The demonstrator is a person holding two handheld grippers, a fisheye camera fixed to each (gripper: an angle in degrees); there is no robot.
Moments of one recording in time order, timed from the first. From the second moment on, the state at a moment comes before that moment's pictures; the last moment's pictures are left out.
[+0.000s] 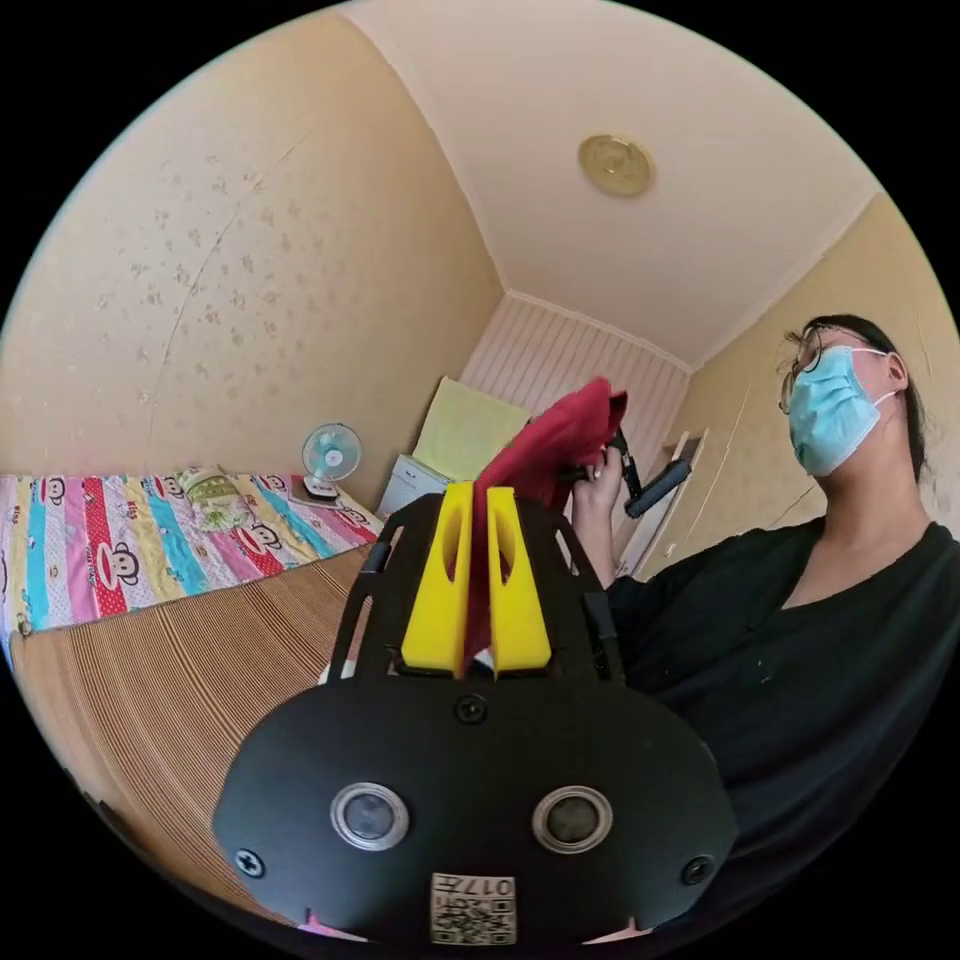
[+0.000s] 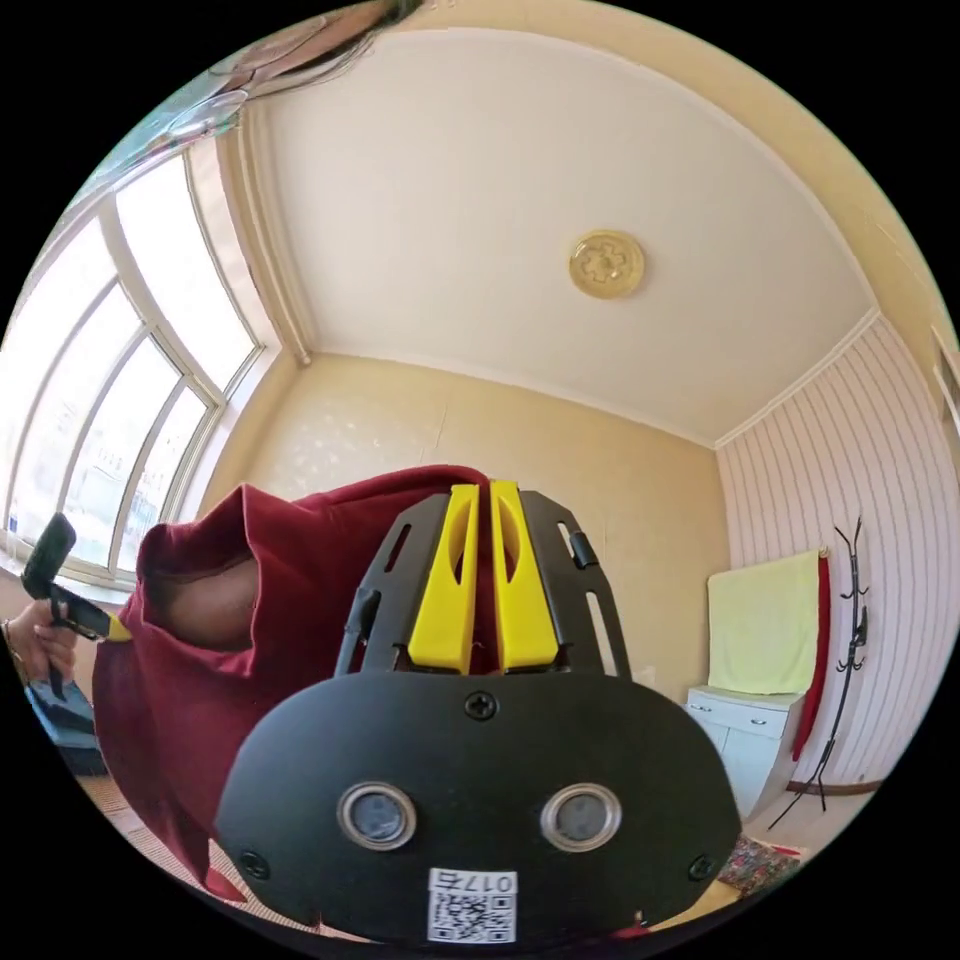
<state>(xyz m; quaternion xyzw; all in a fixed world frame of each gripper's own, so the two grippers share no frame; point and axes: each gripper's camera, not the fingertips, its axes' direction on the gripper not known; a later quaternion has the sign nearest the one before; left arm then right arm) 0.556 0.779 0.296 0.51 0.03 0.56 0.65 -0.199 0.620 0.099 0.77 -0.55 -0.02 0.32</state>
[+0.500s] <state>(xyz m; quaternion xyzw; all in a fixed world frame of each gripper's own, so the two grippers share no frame) 0.676 0.572 0.075 0.60 -0.14 0.28 0.73 -0.440 0.478 -0.168 0.56 -0.56 -0.28 0.54</state>
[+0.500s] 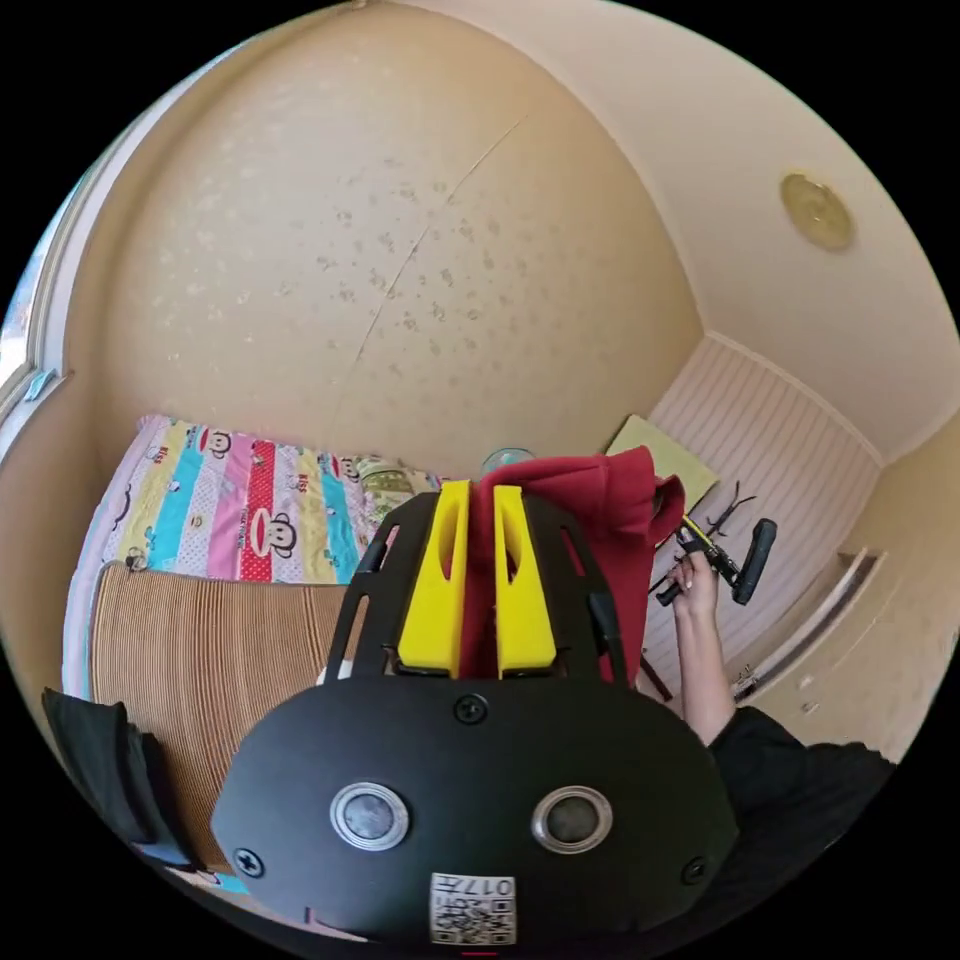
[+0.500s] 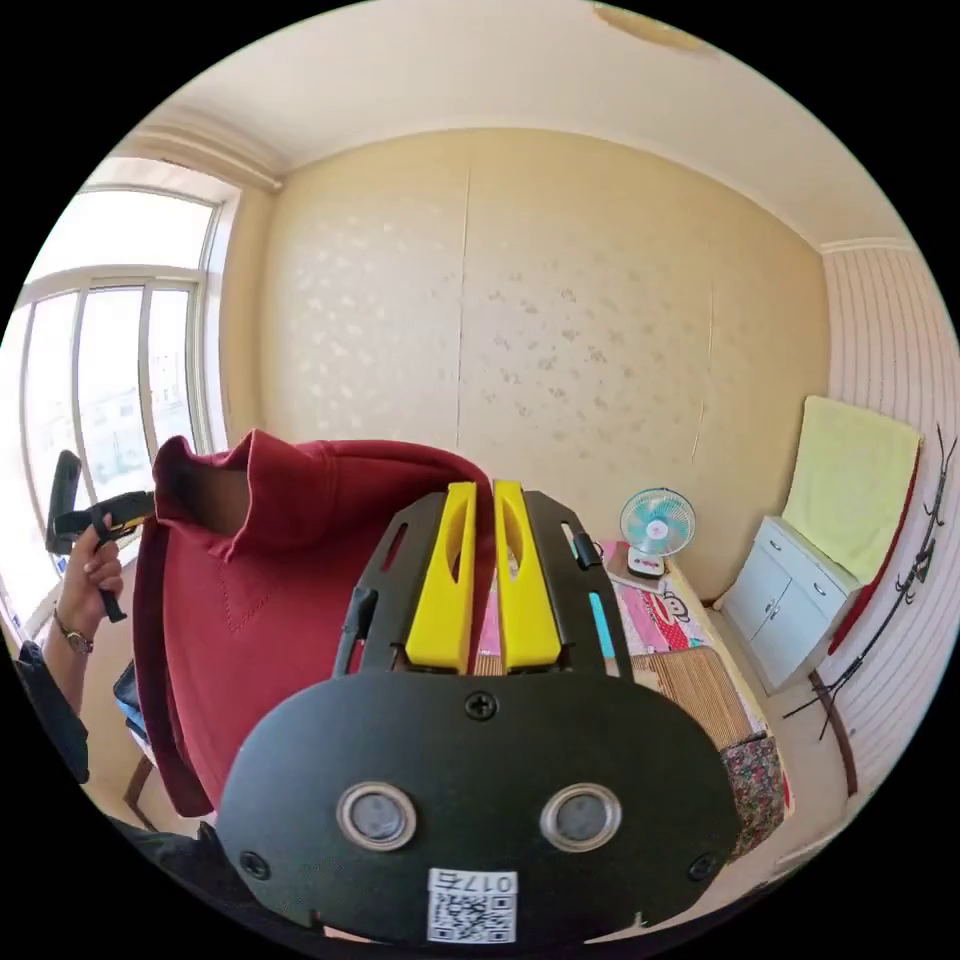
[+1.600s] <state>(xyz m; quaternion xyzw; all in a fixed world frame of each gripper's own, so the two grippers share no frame) 0.382 0.400 0.058 0.27 -0.33 -0.07 0.90 -0.829 0.332 0.019 0.12 -0.31 -0.45 0.83</state>
